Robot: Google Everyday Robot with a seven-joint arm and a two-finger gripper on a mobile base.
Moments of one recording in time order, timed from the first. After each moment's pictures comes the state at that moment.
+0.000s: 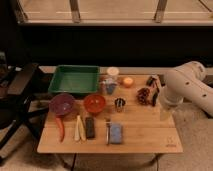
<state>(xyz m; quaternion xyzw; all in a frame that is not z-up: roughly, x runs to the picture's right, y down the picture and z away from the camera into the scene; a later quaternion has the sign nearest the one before) 0.285 0.104 0.684 -0.28 0.02 0.02 0.96</state>
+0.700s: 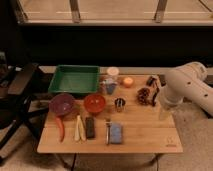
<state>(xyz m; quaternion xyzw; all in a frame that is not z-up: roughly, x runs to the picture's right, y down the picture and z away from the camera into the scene) 0.270 0.105 0.688 -0.28 -0.03 0.01 0.96</state>
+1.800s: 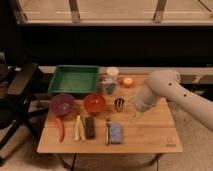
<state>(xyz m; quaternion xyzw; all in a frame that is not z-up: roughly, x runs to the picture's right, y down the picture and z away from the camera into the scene) 0.135 0.117 0.712 -0.27 -0.22 -0.08 0.93</state>
